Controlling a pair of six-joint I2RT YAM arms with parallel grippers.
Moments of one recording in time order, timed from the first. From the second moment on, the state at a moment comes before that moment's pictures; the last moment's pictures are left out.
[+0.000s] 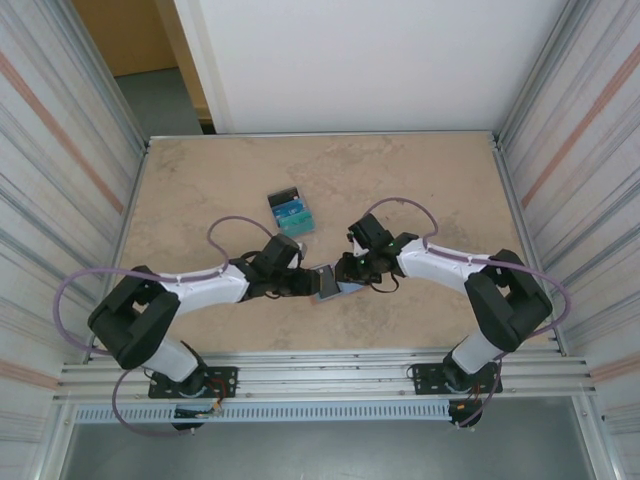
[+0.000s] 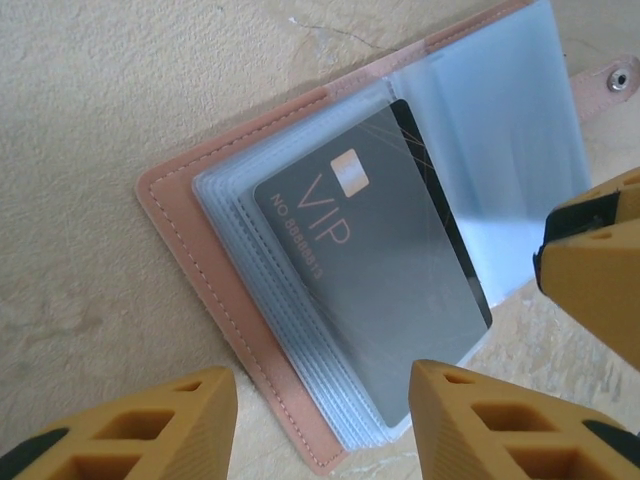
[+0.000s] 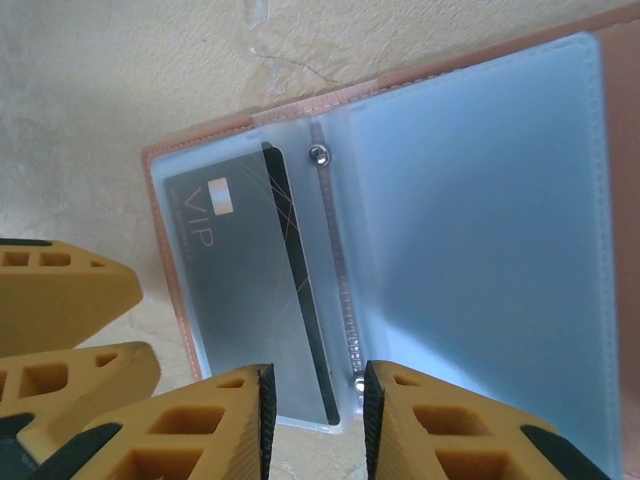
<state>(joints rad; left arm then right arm) -0.76 1.52 0.69 -0.11 0.21 -0.71 0.69 1.59 0.88 -0.38 -0.29 0.71</state>
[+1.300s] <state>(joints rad) -0.78 1.57 0.79 -0.25 0.01 -0.65 0.70 1.64 0.83 -0.23 -0.36 0.78</state>
